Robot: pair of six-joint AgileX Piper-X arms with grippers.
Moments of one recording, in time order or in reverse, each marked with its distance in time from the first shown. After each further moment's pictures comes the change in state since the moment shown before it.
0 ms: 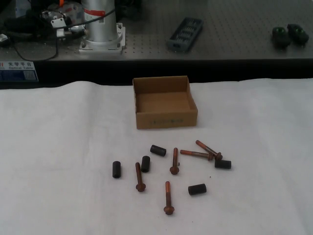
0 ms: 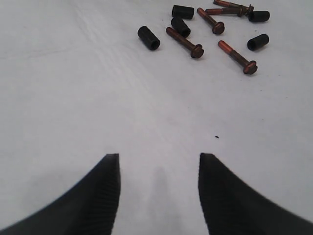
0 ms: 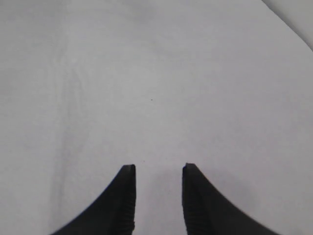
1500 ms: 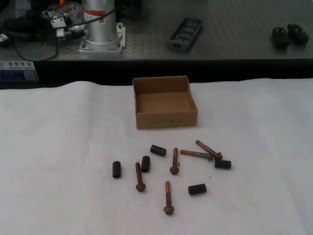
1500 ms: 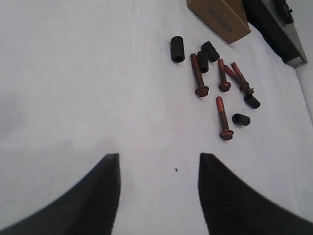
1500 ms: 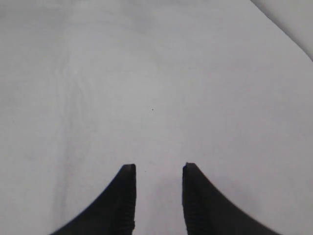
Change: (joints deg) left arm 0.0 0.0 0.2 -1.4 -2.0 -43.4; right arm 0.0 0.0 0.0 -1.7 0.0 0.0
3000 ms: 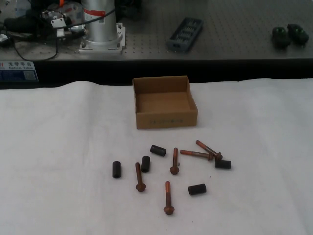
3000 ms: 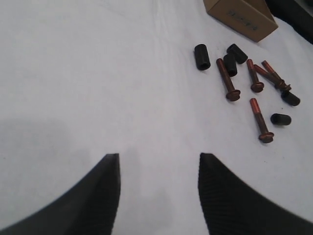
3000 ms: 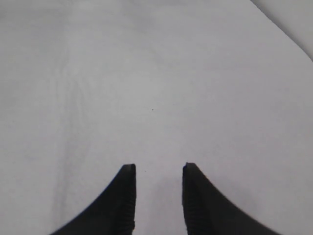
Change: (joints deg) left arm 0.0 0.1 0.0 0.9 -6.0 9.5; right arm 0.0 0.0 0.0 0.0 0.0 0.0
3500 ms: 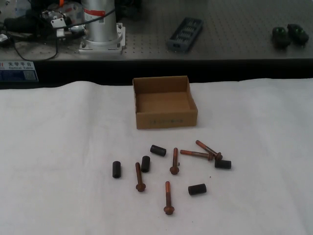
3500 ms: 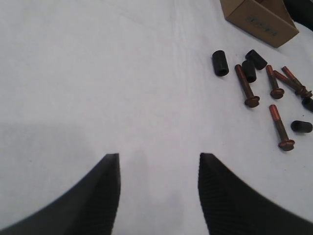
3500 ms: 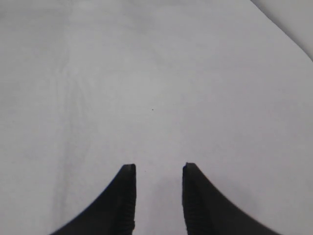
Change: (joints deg) left arm 0.0 0.0 -0.1 0.5 -3.3 1.0; right arm 0.0 0.0 0.0 0.0 0.0 0.0
